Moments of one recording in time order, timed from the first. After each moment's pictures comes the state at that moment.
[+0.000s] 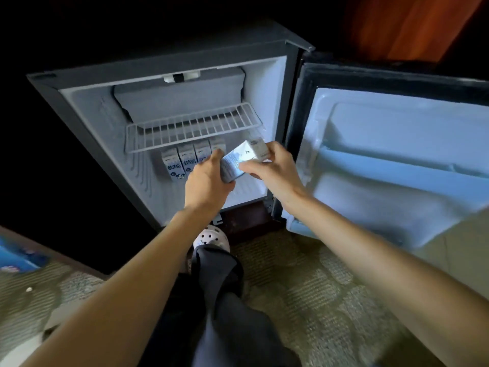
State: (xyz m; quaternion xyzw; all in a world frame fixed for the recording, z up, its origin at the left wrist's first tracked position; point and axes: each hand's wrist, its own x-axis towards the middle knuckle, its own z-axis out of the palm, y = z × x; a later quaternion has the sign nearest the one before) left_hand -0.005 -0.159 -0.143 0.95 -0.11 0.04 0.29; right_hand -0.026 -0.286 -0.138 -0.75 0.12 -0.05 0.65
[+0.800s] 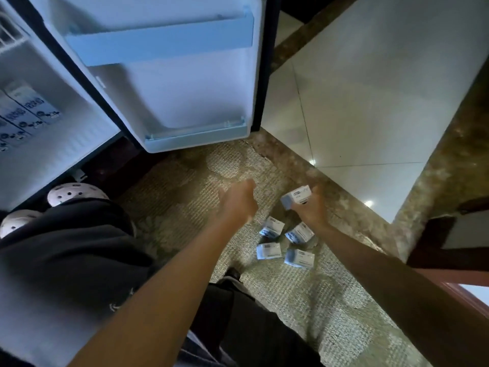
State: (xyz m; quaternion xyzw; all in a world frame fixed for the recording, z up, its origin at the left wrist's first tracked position) left_hand -0.280 -0.370 -0.249 0.87 -0.32 -0.32 0.18; right_hand -0.400 -0.505 -0.360 -0.69 0.57 -0.07 0.45
